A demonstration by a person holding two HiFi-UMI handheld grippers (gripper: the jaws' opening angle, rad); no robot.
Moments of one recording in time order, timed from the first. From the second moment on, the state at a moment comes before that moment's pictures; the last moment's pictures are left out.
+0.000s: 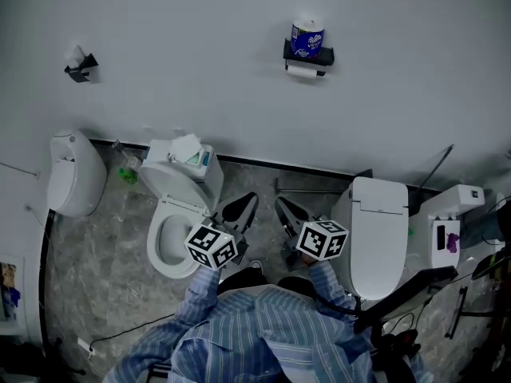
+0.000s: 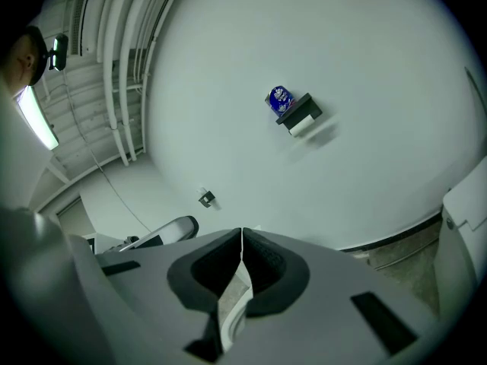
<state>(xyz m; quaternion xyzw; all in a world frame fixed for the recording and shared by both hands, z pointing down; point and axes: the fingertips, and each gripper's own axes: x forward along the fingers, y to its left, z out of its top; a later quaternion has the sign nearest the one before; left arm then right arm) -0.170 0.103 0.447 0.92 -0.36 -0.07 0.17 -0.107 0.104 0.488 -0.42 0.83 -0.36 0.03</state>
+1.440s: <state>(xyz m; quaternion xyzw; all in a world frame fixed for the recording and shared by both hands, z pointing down) -0.032 -0.101 0.471 0.90 -0.37 -0.08 0.22 0.028 -0.094 0.502 -0.40 0.84 -0.37 -0.03</state>
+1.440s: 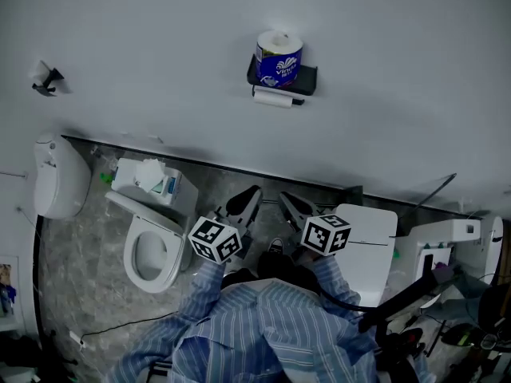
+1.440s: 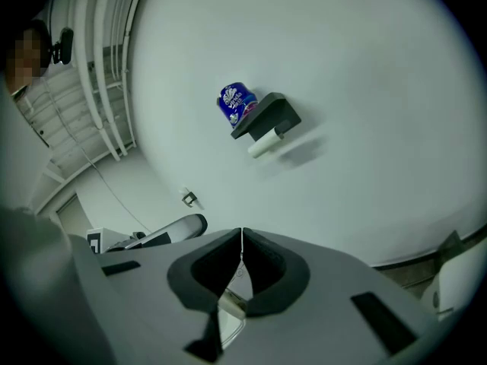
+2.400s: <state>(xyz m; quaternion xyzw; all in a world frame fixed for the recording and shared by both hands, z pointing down) 0.010 -0.179 0.487 0.87 -0.40 -0.07 0.27 0.076 -0.163 0.527 -0.35 0.85 -0.40 -0.02</state>
